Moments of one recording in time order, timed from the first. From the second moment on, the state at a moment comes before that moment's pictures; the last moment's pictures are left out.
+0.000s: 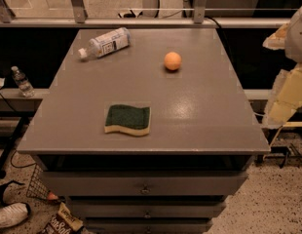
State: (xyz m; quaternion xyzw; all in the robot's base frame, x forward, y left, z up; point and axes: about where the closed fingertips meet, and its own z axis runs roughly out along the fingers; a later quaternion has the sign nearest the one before) arm 0.438 -0.214 0.985 -0.60 0.78 -0.04 0.17
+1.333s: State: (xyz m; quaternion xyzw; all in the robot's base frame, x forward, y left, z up) arm 0.608 -0.187 0.945 -0.47 0.84 0.01 0.27
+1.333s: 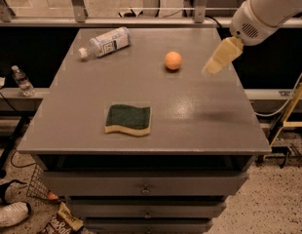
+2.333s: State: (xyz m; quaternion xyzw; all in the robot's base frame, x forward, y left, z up) arm 0.699 -0.140 0.878 -0.32 0.88 0.10 0.34
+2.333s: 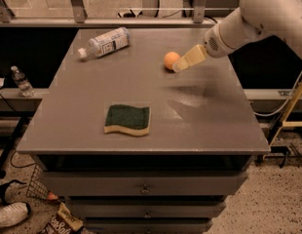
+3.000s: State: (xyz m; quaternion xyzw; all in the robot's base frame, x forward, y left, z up) arm 0.721 -0.093 0.861 -0.36 0.87 0.10 0.32
